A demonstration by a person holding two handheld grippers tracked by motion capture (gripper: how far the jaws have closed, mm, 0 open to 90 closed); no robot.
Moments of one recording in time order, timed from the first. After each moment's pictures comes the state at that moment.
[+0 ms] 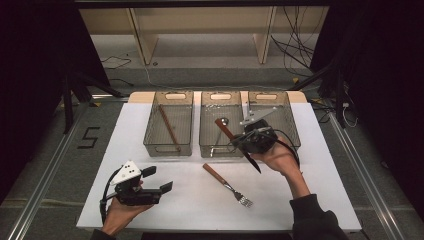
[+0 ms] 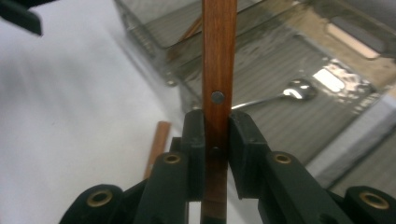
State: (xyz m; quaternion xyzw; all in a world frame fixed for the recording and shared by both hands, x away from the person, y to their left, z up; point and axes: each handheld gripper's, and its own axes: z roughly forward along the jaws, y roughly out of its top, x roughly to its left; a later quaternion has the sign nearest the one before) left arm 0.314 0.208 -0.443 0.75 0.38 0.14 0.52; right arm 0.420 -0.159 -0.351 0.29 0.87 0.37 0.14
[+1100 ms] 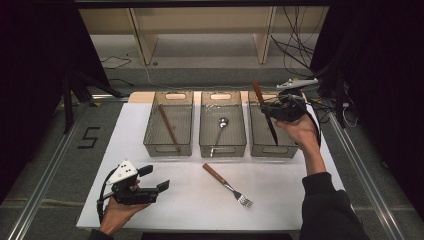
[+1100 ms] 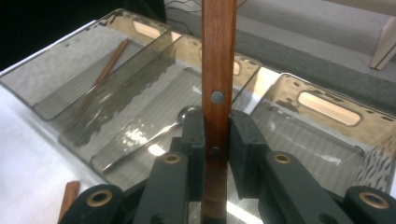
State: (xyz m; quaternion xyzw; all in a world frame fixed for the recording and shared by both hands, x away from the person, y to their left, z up) left arm 0.314 0.215 -0.443 0.75 0.39 0.15 0.52; right arm 0.479 -0.231 -0.320 0.42 0.79 0.41 0.19
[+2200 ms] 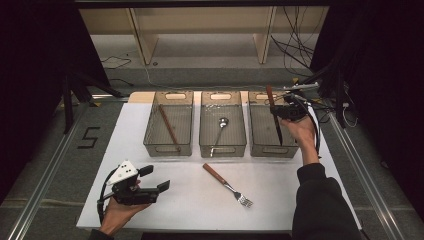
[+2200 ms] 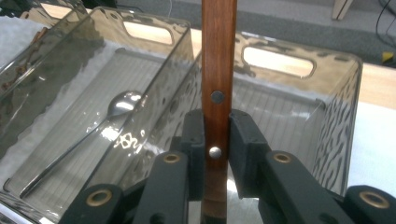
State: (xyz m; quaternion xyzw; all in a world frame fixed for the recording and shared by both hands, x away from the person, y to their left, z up) left arm 0.314 0.214 -0.444 0.75 0.39 0.15 0.52; right arm 0.522 -0.261 -0.369 0.52 0.75 0.36 0.19
